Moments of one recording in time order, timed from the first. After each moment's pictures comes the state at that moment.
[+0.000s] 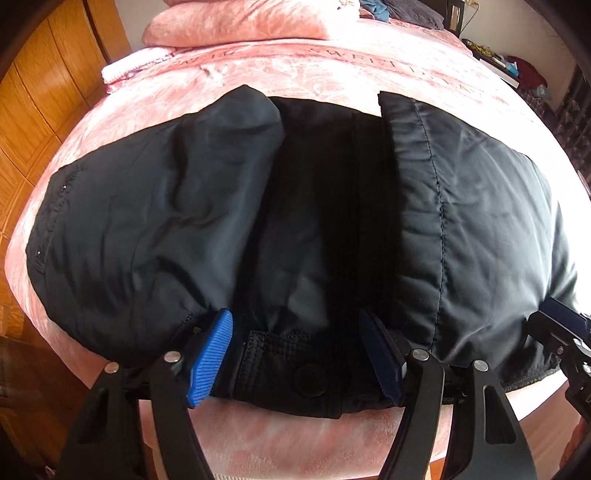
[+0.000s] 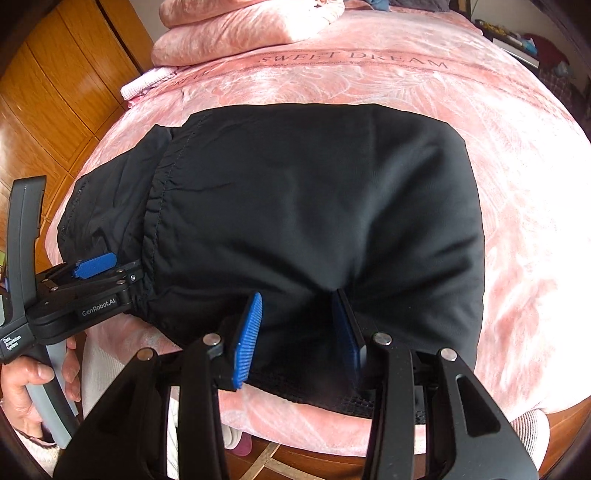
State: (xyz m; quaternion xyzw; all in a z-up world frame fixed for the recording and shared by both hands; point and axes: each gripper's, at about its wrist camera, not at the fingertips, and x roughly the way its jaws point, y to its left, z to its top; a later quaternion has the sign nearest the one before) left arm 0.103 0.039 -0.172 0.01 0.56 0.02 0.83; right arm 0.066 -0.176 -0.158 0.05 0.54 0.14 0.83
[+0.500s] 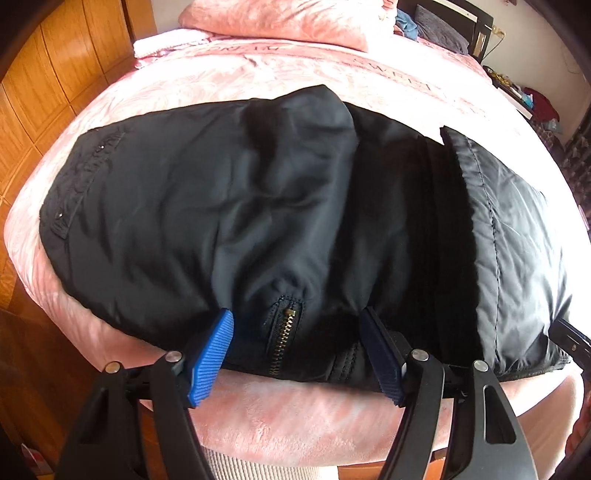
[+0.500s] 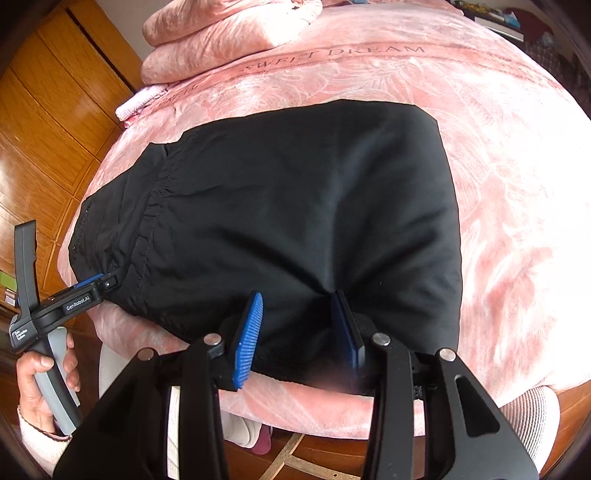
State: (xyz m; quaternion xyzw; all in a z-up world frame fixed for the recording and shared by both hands) left arm 0.085 0.098 -0.166 -0.05 0.55 0.04 0.83; right arm 0.056 -0.199 -0.151 0.10 0.54 0.13 0.83
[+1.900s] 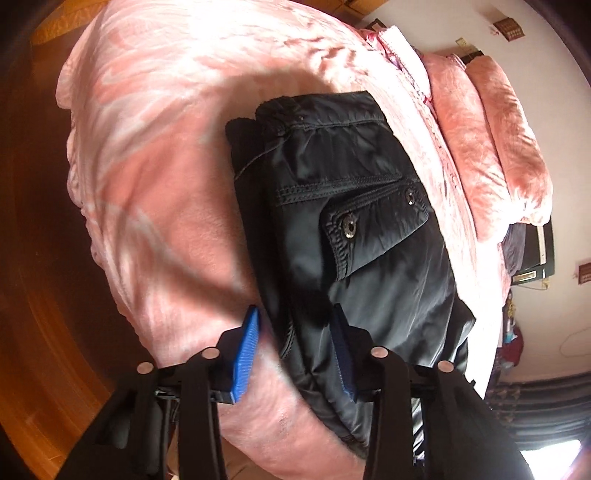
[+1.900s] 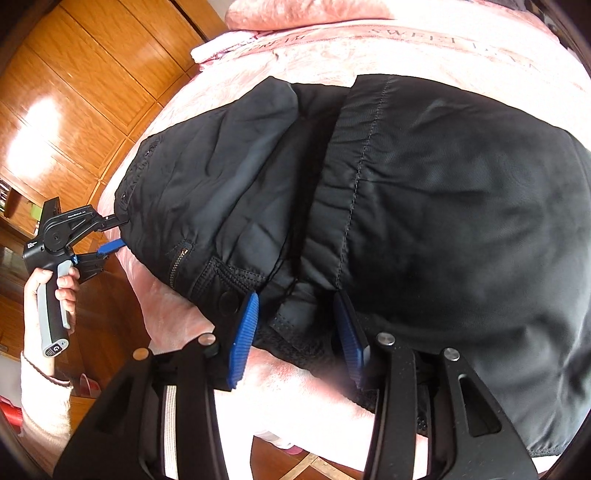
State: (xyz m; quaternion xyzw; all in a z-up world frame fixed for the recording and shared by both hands) left arm 0.023 0.373 -0.202 -0.48 0.44 0.15 0.74; right arm 0.086 -0.062 -0.172 0.05 0.56 0.27 0.78
